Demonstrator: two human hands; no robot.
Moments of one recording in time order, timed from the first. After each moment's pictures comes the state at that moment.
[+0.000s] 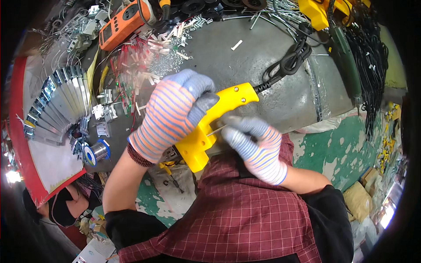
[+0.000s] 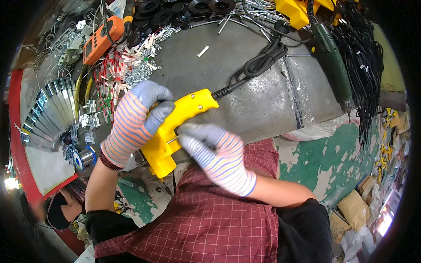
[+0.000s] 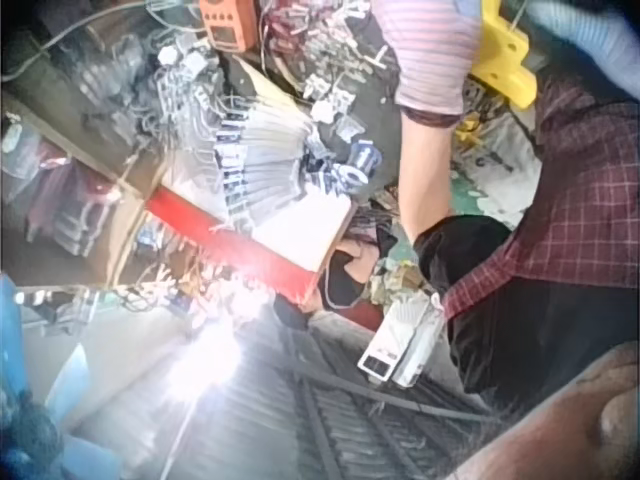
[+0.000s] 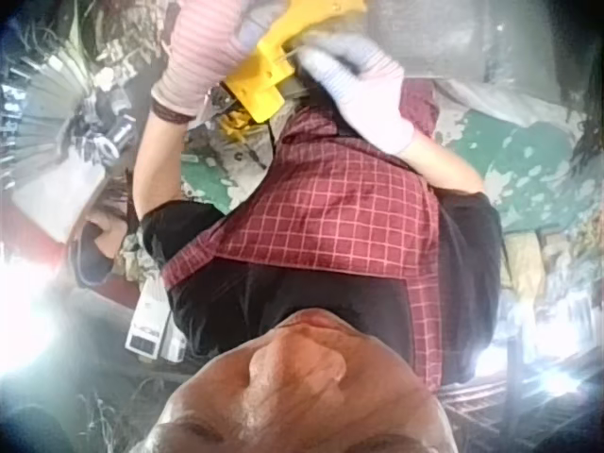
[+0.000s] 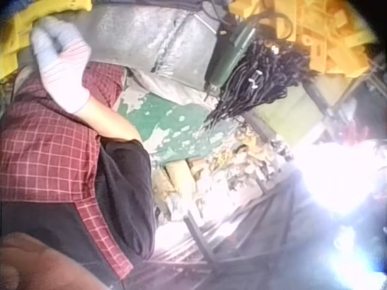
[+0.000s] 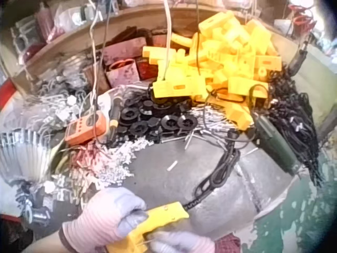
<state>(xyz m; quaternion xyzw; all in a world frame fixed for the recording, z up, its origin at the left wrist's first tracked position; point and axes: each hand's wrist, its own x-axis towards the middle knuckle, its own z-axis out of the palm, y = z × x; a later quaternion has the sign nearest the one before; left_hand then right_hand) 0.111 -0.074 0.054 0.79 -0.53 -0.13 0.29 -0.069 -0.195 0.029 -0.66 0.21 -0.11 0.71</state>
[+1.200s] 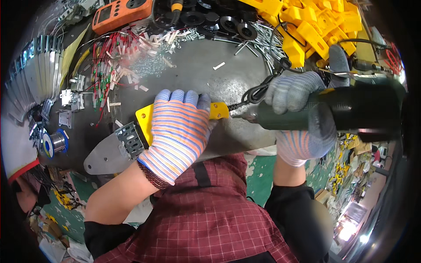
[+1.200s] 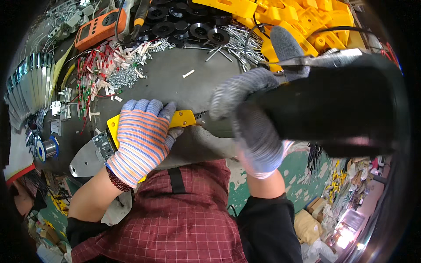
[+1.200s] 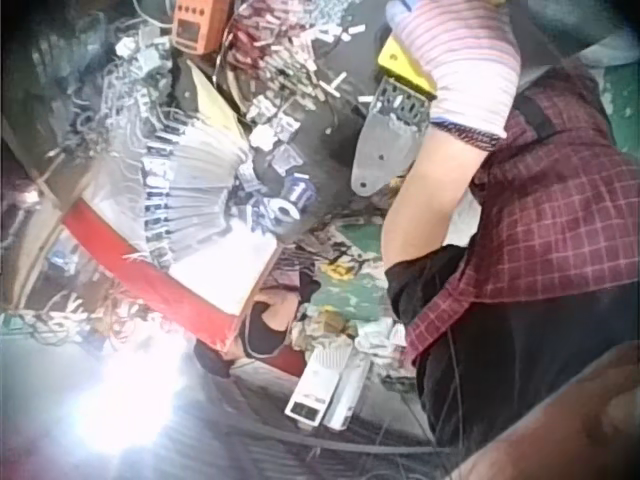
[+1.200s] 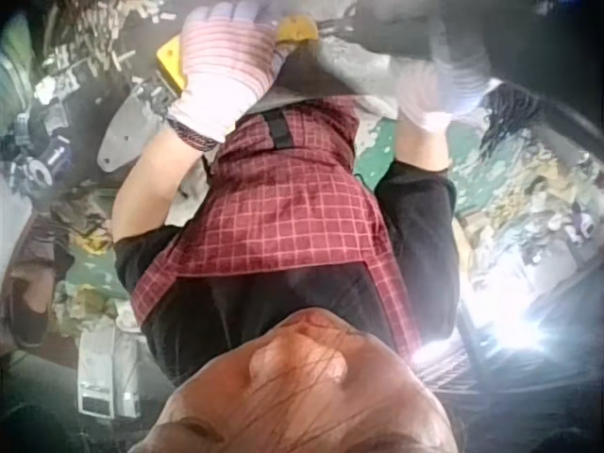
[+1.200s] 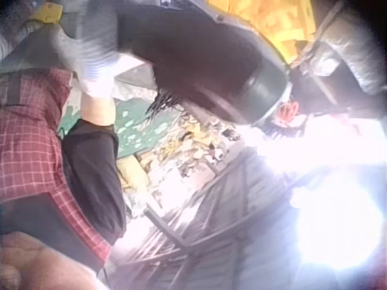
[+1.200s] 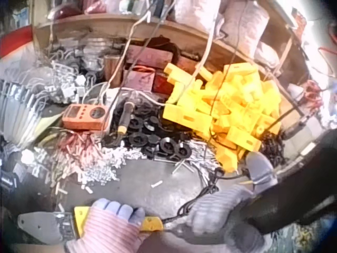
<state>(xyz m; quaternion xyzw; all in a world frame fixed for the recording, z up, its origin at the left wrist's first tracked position) 0.053 -0.107 0.046 0.89 -0.44 -0.01 0.14 -0.021 -0.290 0.092 -0.46 0.15 -0.34 0.81</state>
